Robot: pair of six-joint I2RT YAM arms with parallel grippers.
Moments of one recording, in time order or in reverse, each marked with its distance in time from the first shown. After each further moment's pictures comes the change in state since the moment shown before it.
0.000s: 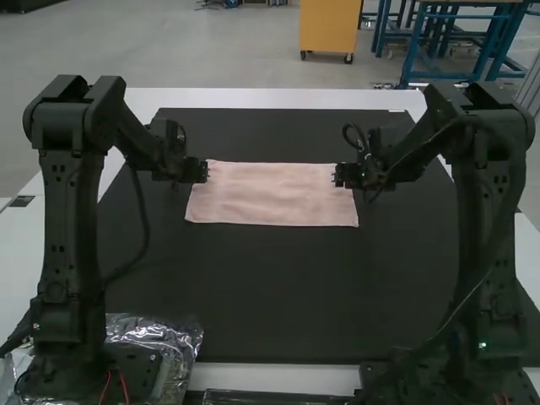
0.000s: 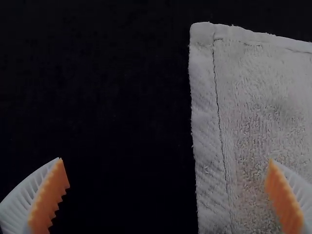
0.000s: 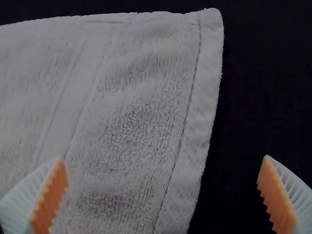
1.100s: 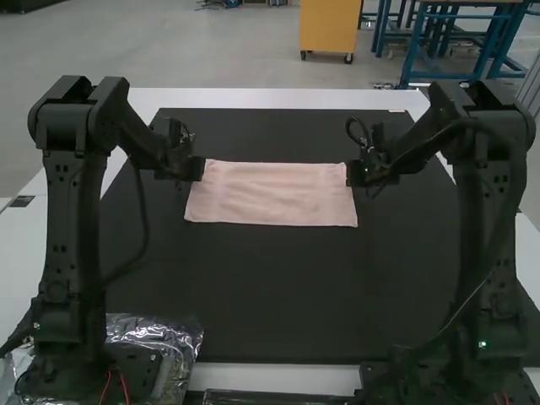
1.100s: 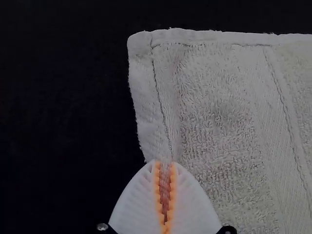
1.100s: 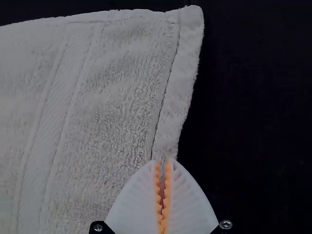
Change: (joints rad) left arm -0.013 0.004 0.024 -0.005 0.084 0.079; right arm -0.022 0.003 0.079 -0.129 -0.043 0.012
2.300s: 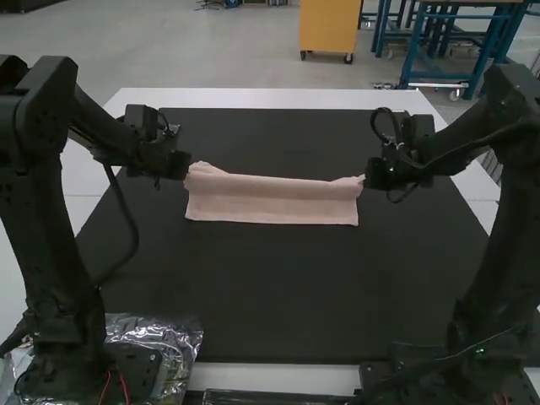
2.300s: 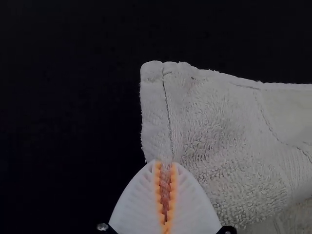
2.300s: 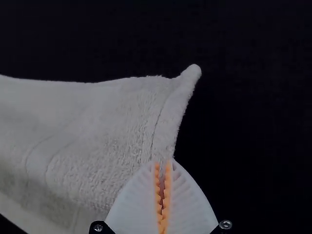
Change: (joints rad) left arm 0.029 -0.412 -0.352 -0.057 0.066 0.079; right arm -0.072 -0.378 -0.350 -0.053 -0.161 0.012
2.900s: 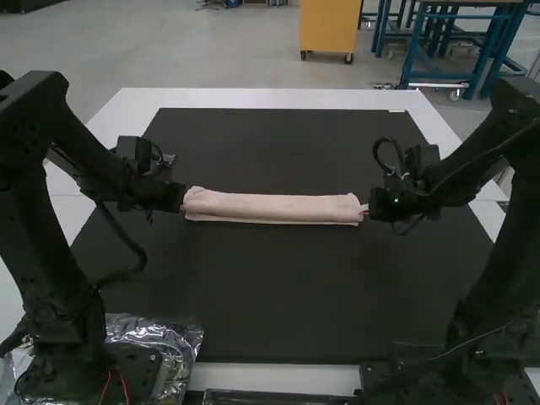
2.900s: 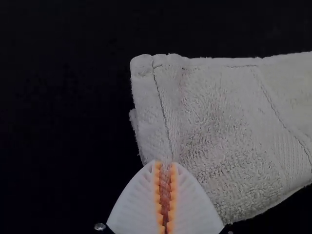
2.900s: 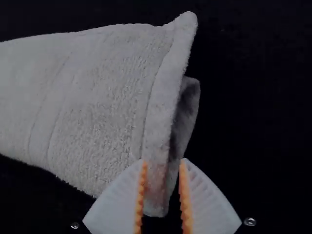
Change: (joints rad) left arm 0.000 -0.116 -0.324 0.148 -0.008 0.005; right arm -0.006 -0.068 -0.256 0.097 -0.032 -0.012
